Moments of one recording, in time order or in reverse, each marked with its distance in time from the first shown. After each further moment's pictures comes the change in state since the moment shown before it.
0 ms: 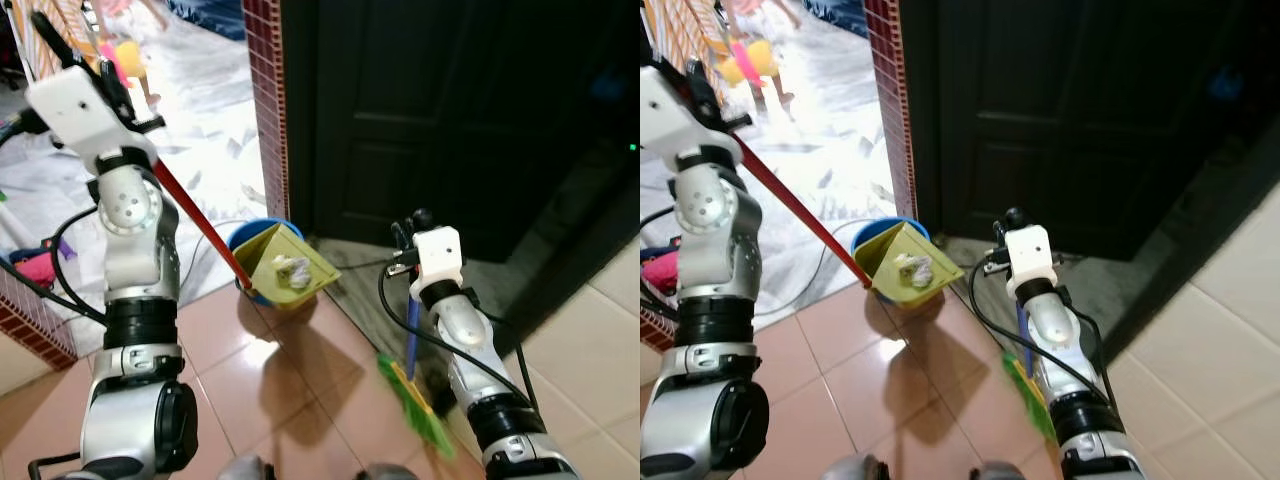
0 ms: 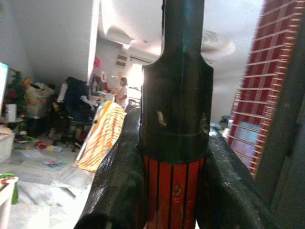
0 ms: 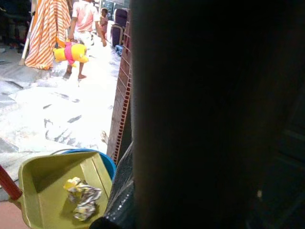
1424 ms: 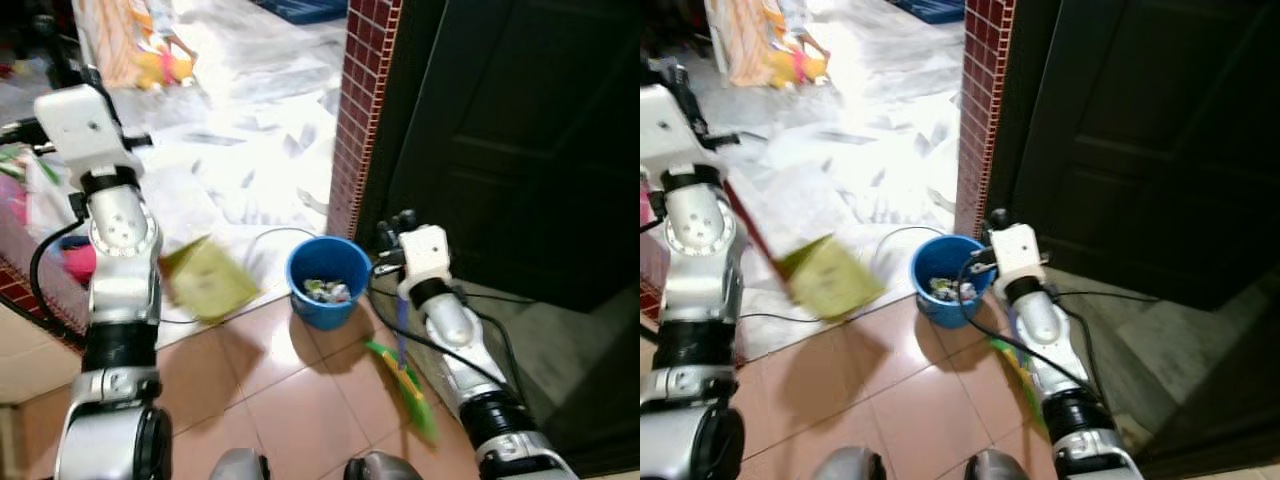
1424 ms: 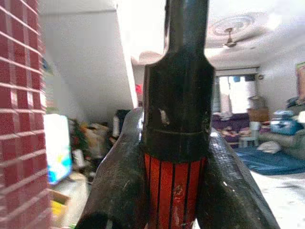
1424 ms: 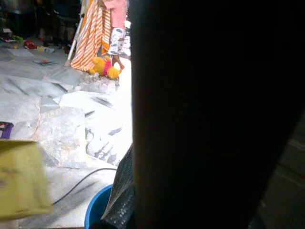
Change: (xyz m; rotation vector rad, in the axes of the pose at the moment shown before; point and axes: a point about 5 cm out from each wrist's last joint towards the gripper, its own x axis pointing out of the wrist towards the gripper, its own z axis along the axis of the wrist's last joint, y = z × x) left arm -0.018 0.019 -0.005 0.313 -0.106 -0.067; right arm 0.004 0.010 0.004 -0.003 -0.013 0.031
